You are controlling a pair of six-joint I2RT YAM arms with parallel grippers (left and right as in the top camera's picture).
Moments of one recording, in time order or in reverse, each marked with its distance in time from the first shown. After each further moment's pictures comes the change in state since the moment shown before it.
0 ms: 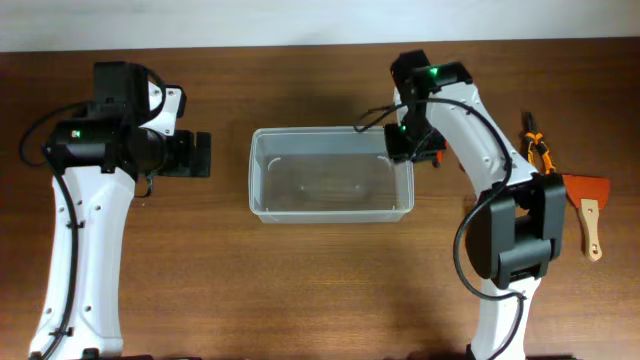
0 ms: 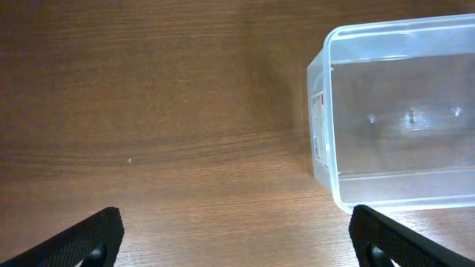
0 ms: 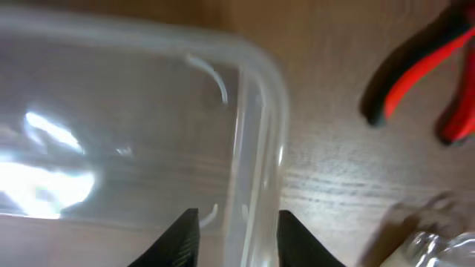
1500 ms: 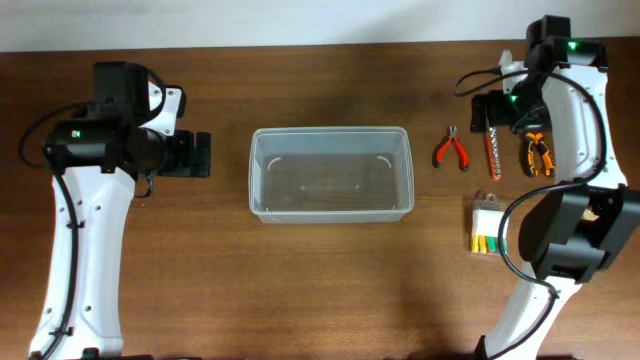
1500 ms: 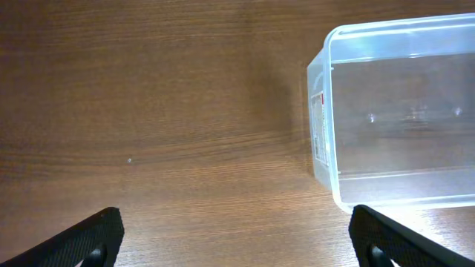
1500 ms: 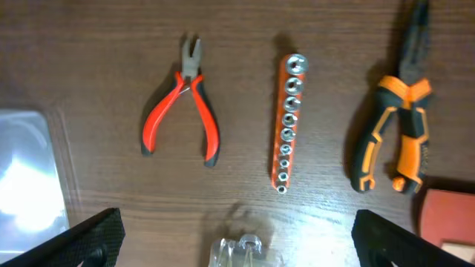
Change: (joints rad) left arm 0.000 0.001 0.000 -0.001 0.000 0.000; right arm -0.408 0.002 0.142 -0.014 -0.027 -0.330
